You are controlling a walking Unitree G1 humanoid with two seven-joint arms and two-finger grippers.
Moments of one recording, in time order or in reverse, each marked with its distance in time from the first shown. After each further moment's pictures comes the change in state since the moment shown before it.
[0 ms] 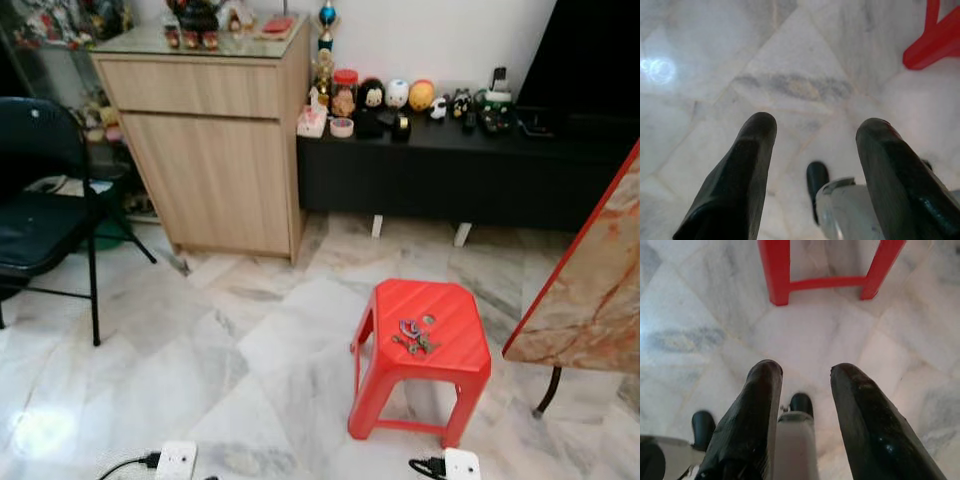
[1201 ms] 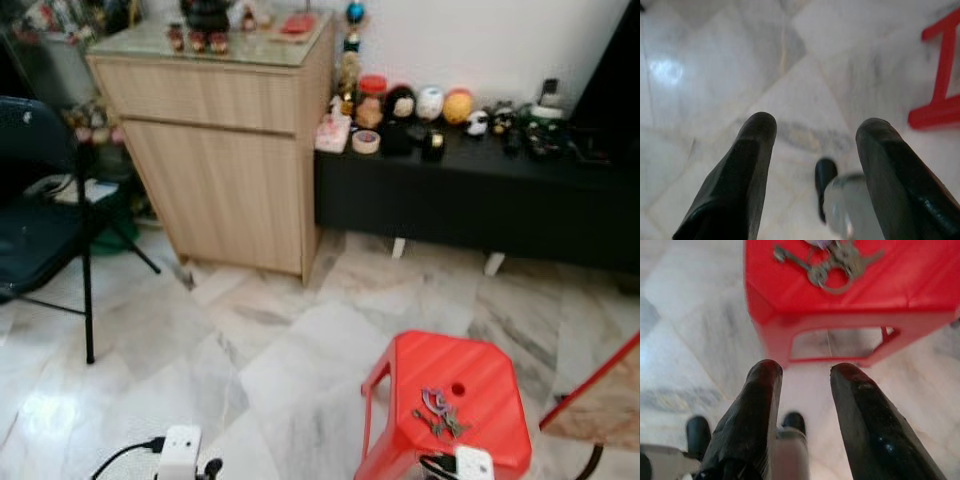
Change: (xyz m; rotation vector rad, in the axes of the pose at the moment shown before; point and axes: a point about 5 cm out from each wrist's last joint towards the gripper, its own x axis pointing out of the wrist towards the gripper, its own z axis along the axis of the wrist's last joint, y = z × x) left arm 0.000 0.004 0.002 -0.001 -0.013 0.029; right arm 0.000 -0.003 0.008 0.022 -0.074 -0.037
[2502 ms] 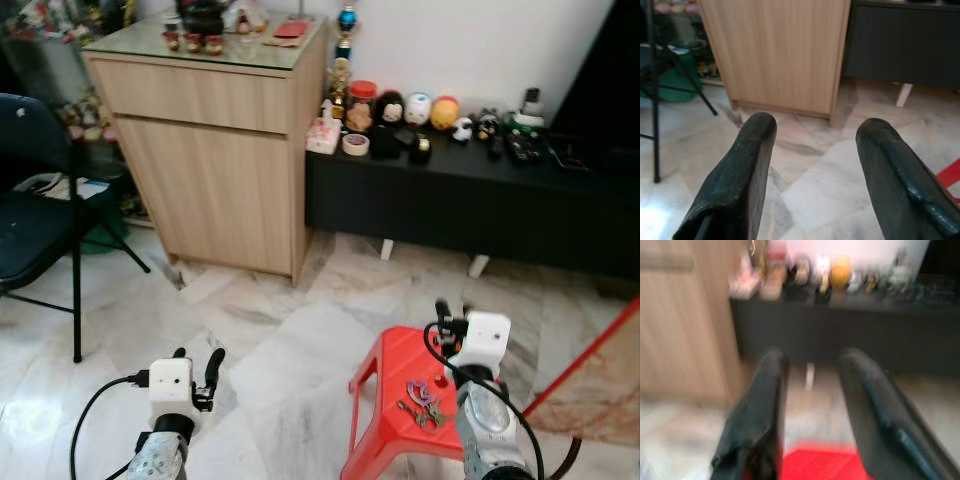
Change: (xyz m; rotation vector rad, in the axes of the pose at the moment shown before) left arm -0.026 -0.001 0.104 -0.035 -0.737 0.007; right arm -0.021 0.030 0.171 -0.138 -0.875 0.053
